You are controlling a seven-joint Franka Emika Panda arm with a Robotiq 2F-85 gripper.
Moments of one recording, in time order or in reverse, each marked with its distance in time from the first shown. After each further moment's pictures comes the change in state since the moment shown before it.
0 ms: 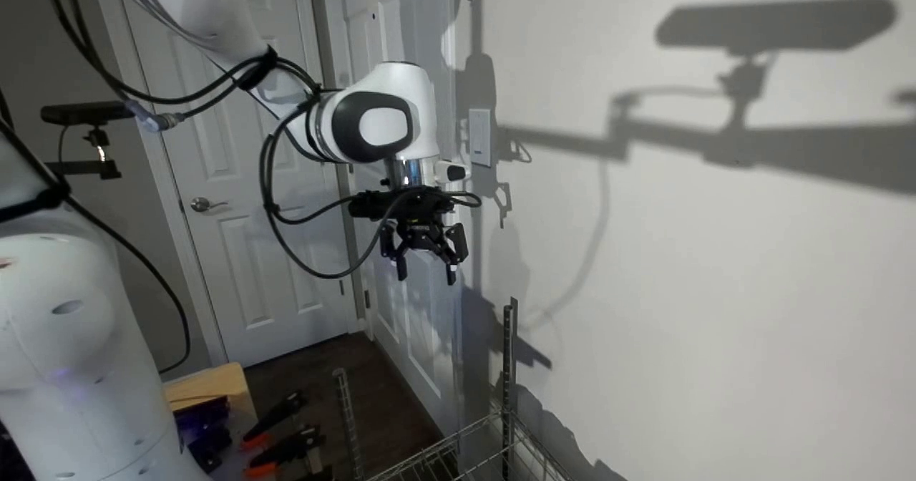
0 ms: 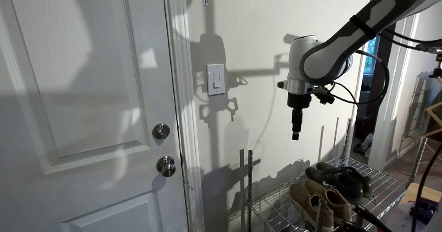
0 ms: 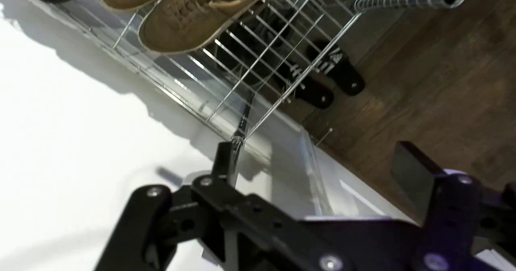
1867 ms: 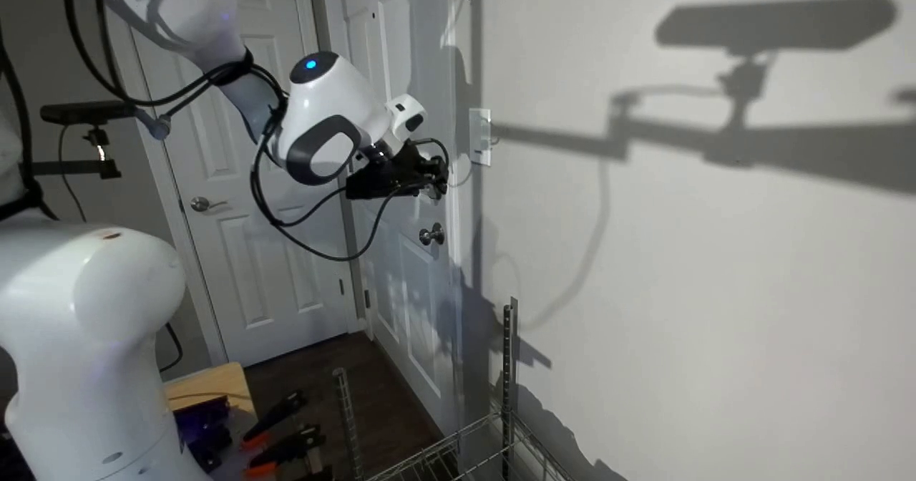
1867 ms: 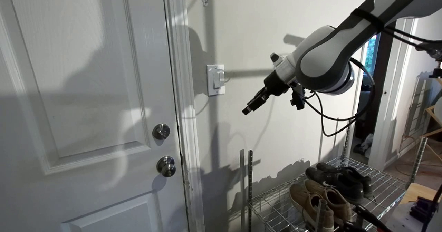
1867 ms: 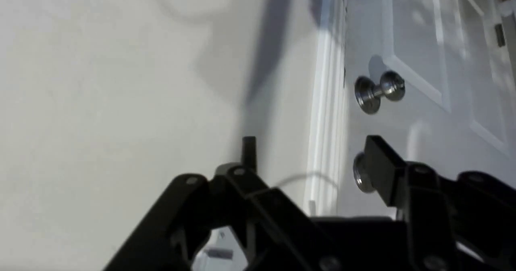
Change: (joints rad) arm 0.633 -0.019 -0.334 -0.095 0.401 0.900 -0.160
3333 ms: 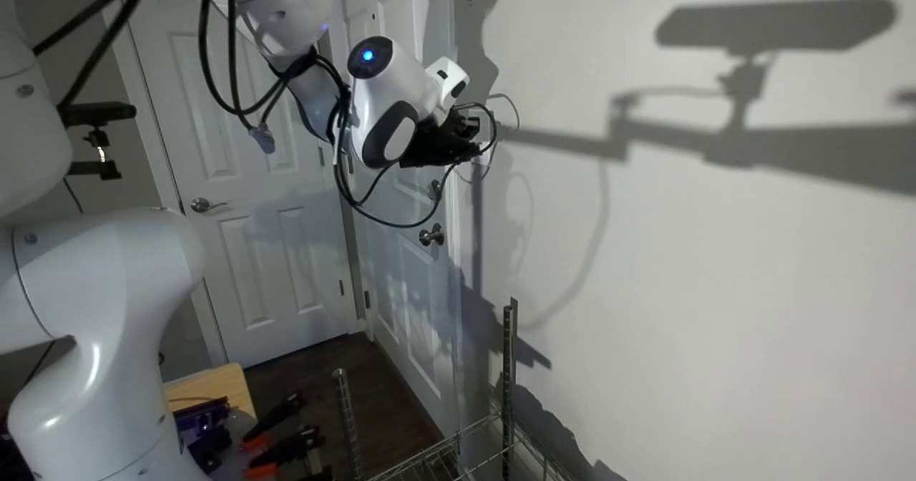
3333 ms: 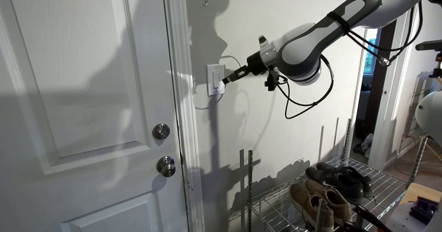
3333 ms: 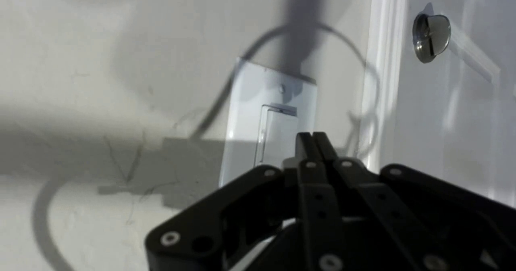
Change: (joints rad) arm 0.912 -0.082 -0.982 0.276 -0.322 0.152 0.061
